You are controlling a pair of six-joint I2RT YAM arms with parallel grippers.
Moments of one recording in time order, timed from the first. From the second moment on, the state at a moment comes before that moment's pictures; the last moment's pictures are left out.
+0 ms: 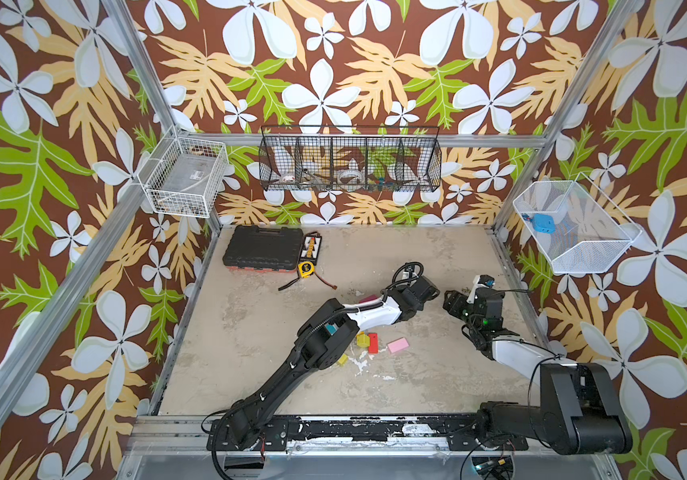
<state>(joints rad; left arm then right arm) -0.96 2.51 1.97 -0.28 -0.47 -0.66 0.00 1.32 0.44 0.32 -0.01 0.48</state>
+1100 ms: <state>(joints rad) -0.92 1.94 1.42 -0.08 -0.29 -0.63 0.00 1.35 0.48 0.28 -0.01 0.48</state>
